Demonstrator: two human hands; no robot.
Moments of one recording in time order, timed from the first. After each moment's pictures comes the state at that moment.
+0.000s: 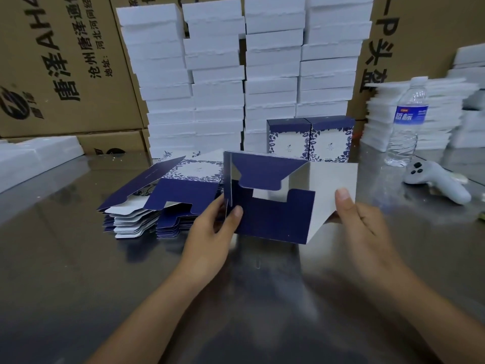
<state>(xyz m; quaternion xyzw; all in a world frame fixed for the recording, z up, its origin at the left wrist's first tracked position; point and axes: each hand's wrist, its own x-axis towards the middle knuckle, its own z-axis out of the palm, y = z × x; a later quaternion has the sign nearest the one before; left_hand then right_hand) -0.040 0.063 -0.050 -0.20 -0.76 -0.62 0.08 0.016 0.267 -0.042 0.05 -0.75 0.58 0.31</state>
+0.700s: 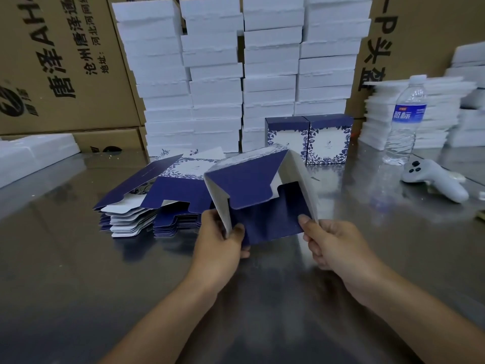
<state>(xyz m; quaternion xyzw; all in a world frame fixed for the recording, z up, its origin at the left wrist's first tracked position) -0.026 0.081 -0.051 -0.04 -0.74 -0.67 0.03 0.010 0.252 -0.053 -0.11 -0.75 0.64 0.12</state>
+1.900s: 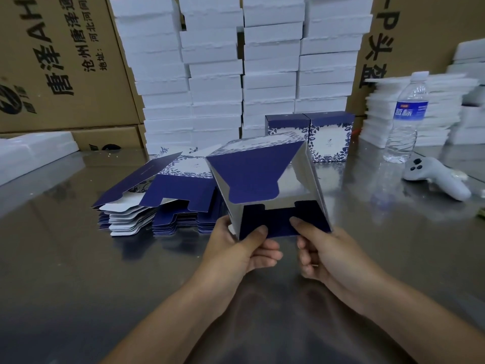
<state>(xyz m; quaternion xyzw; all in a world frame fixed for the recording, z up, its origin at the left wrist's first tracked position) -0.007 0.088 -0.043 -0.09 -0.58 -0.80 -0.13 0.024 0.236 -0.040 -0.11 -0.64 0.76 0.01</state>
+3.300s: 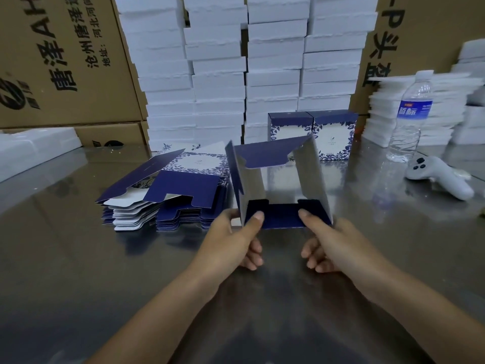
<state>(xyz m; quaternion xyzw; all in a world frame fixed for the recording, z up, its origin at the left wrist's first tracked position) -0.023 0.080 -0.042 -0.07 -0.73 -0.67 -0.11 0.019 0.245 -0.038 -0.15 -0.77 0.62 0.04</state>
